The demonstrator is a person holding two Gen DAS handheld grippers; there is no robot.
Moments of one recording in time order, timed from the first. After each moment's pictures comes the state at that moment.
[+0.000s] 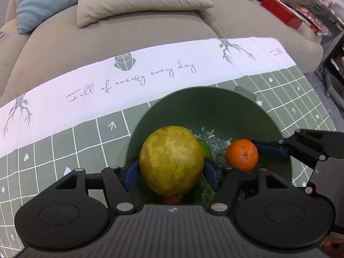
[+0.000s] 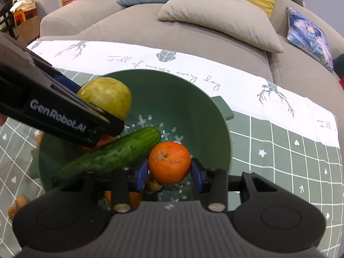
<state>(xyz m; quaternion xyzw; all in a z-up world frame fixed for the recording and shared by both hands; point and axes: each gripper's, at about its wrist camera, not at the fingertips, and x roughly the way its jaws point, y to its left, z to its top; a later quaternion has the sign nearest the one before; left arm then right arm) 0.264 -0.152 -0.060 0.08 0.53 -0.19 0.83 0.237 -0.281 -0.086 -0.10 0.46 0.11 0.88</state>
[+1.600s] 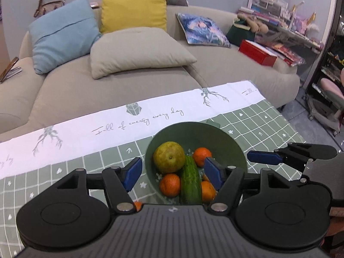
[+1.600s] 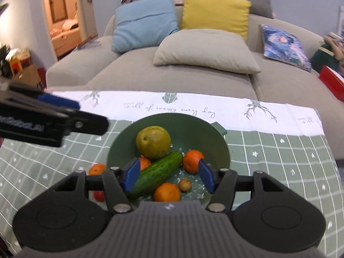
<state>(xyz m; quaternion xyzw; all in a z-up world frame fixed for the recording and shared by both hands) 0.168 -0.096 0.033 0.05 0.39 -0.22 0.89 0.146 -0.262 -0.009 0.00 0.37 0.07 0.93</state>
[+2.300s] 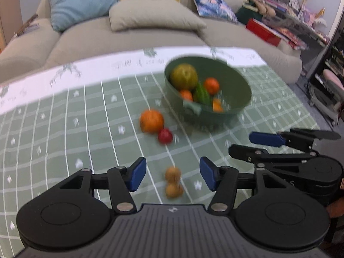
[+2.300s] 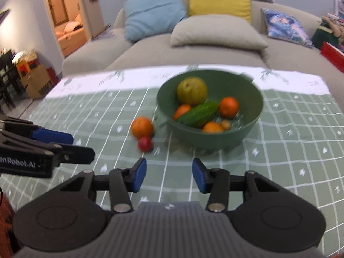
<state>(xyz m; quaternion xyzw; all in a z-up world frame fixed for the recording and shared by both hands) 0.073 -0.028 -0.027 0.03 0.46 -0.20 0.87 0.058 -0.208 -0.053 0.02 0.39 0.09 0.91</state>
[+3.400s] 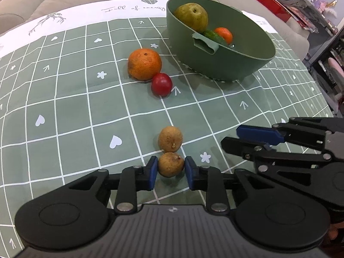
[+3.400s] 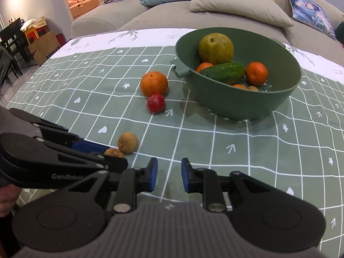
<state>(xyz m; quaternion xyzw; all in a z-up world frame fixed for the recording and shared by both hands) 0.095 -0.039 -0.112 0.01 0.54 -0.20 0.82 0.076 -0.189 -0.105 -0.01 0.46 0.13 0.88</state>
